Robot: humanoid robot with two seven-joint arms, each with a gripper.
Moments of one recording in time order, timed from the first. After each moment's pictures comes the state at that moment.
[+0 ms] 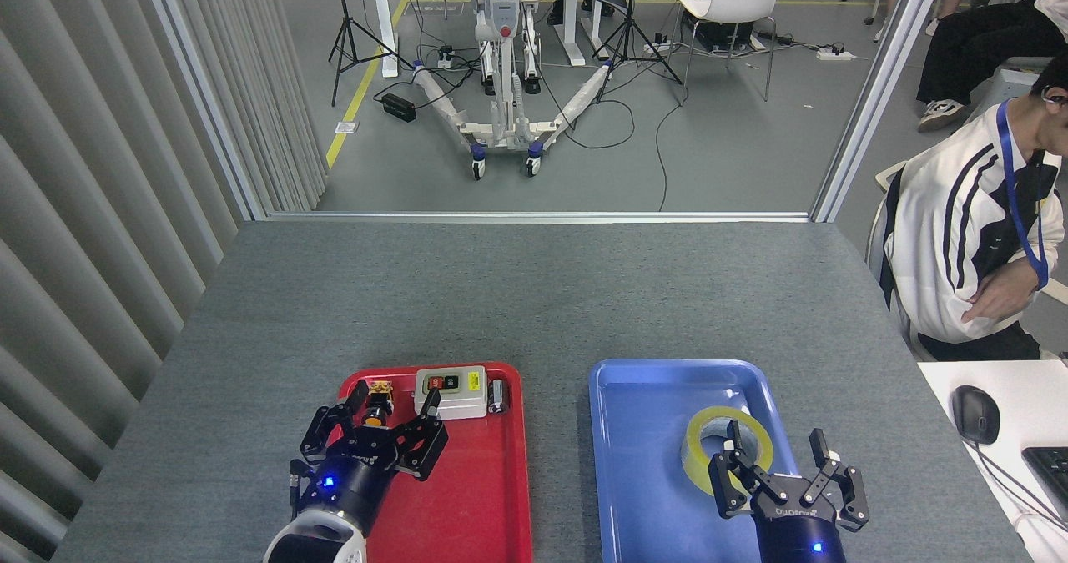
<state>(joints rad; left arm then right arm) -0.09 0.09 -0.20 -1.54 -1.26 -0.01 -0.04 0.11 0.03 -0.02 -1.62 1.48 0.08 -0.06</state>
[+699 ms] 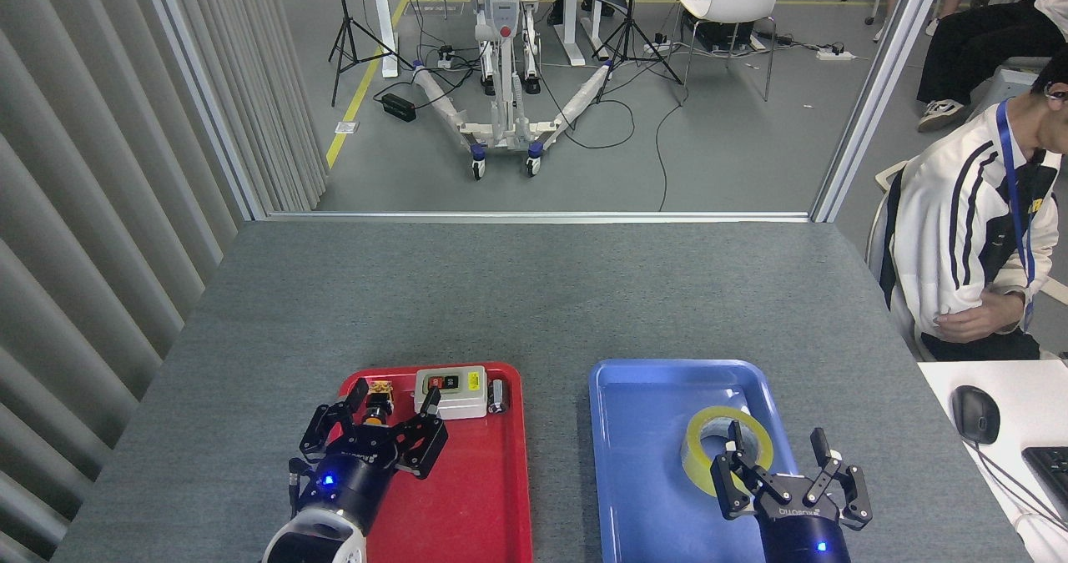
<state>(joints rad) -0.10 0.10 -0.20 -1.54 -1.26 -0.01 -0.04 0.11 0.01 -0.02 -1.62 1.47 0.06 -0.06</state>
